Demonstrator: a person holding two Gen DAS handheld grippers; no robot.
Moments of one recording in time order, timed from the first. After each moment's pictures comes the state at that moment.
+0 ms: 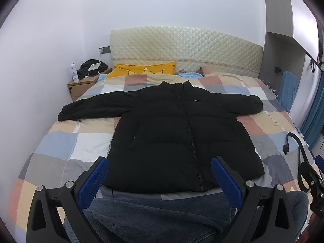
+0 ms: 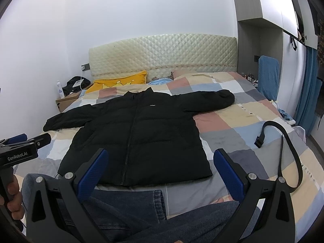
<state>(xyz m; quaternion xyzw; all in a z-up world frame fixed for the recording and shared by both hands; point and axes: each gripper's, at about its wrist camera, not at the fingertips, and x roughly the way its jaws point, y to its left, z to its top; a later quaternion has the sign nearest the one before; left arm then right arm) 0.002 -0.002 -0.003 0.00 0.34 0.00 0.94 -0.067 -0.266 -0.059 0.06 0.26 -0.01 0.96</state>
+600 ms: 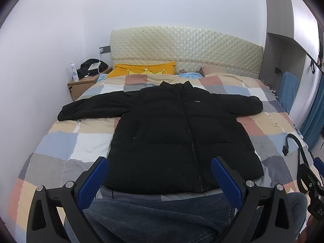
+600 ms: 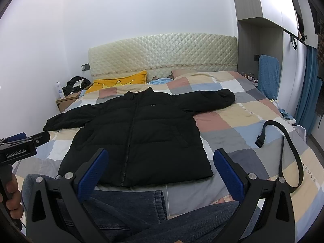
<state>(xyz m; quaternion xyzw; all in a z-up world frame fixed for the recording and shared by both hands) 0.003 -0.002 -0.001 -0.01 0.34 0.00 0.94 -0.064 -0.265 -0.057 0.06 0.26 -0.01 0.96</state>
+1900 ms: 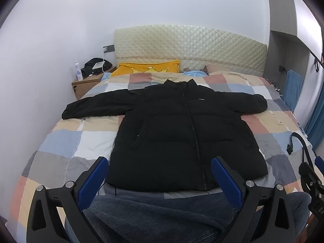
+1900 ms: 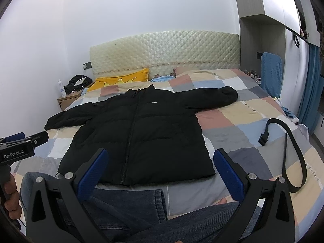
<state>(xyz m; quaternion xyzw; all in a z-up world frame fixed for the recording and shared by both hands) 0.002 -0.006 -0.008 0.00 0.34 0.02 0.94 -0.061 -0.273 -0.067 0.06 0.27 0.00 0.96</state>
